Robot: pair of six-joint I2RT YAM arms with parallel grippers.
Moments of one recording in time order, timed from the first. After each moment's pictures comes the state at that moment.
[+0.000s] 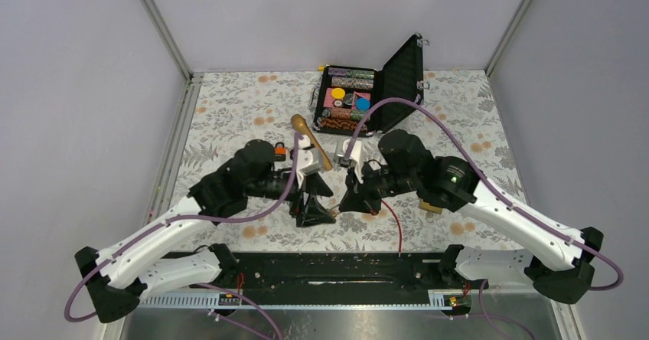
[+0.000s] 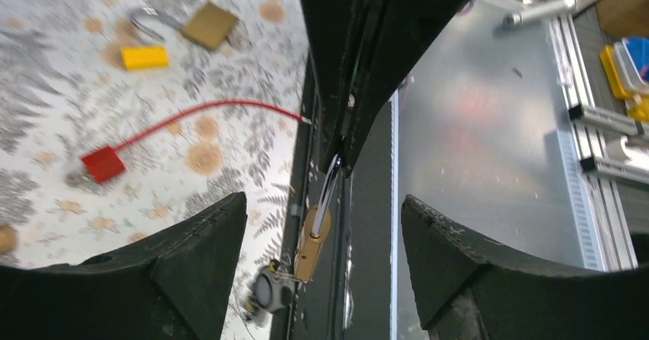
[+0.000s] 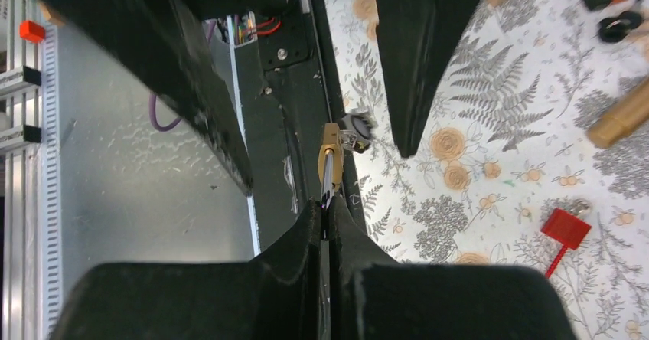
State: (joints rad) left arm -0.88 0.91 0.98 -0.39 0.66 -0.09; right arm 0.99 1.09 1.24 -0.74 -0.47 -0.02
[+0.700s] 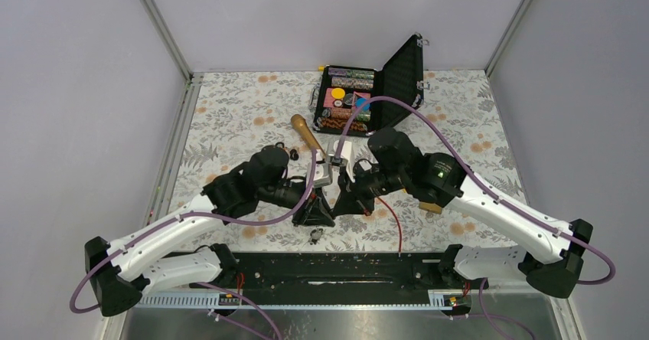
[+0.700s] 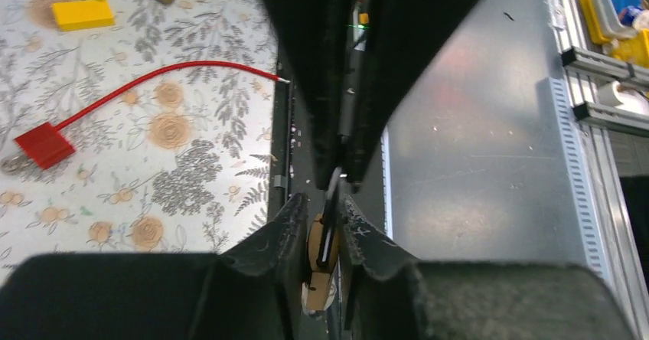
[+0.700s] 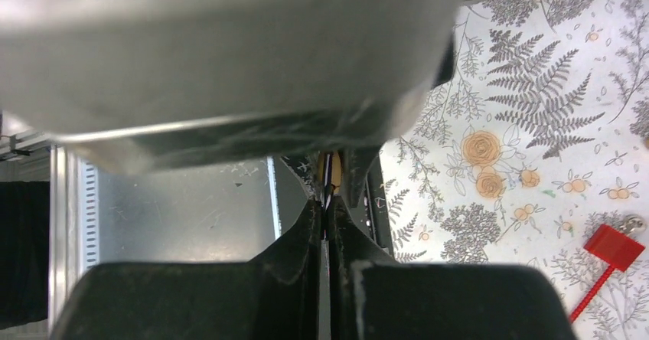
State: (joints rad) left arm -0.91 0.98 0.89 -0.41 0.73 -0.01; right arm 0.99 1.17 1.25 -0.73 -0.57 0.01
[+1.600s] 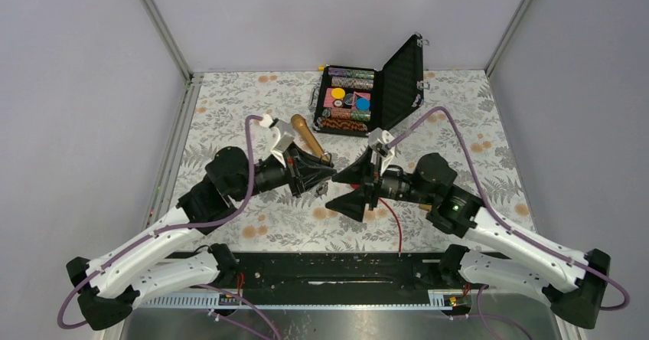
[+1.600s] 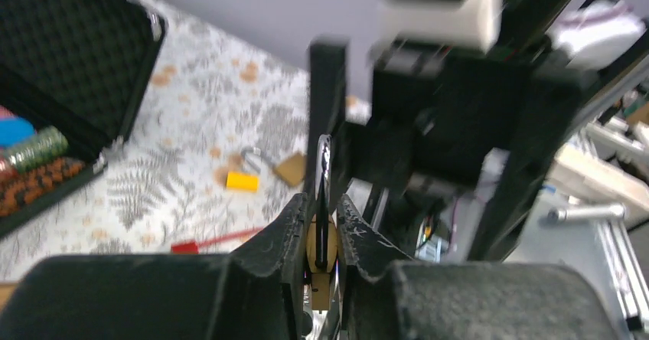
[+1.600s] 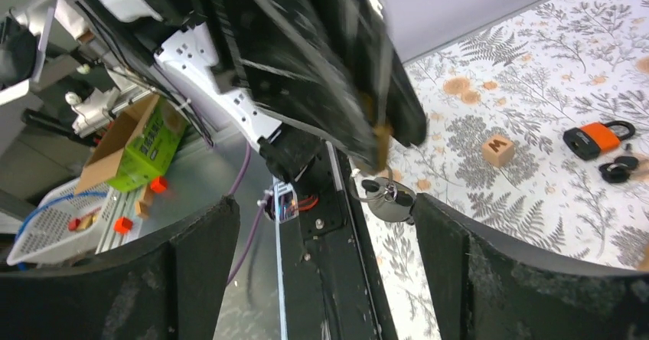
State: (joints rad) left arm -0.92 0.83 0.90 -0.09 0.31 -0.30; right arm 0.94 0.84 0.80 0.06 -0.46 0.40
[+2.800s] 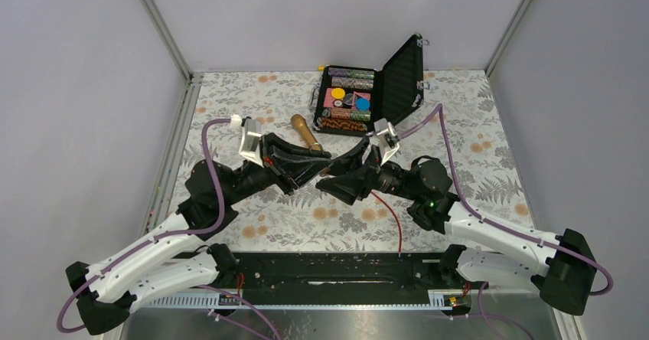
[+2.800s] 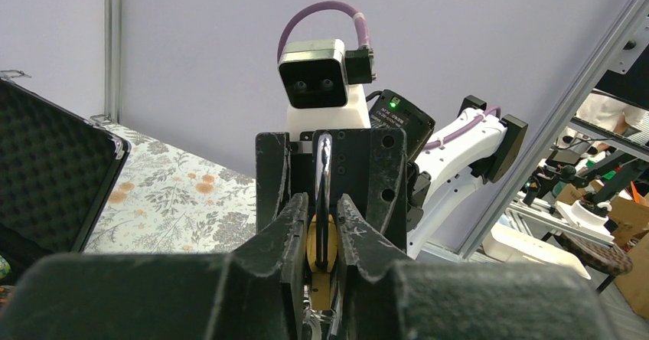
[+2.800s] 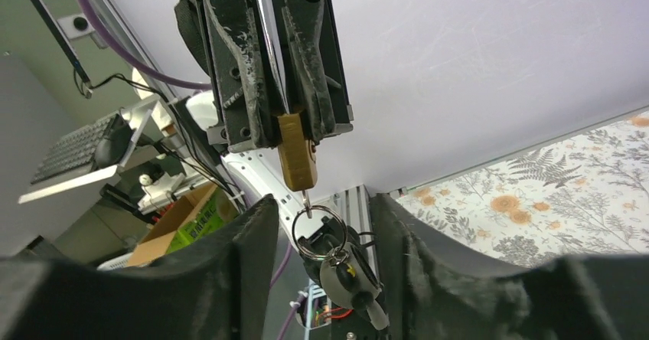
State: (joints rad) left arm -0.92 0.77 0.81 0.36 0.32 -0.46; right arm 0.94 1.02 0.67 0.75 -0.45 0.63
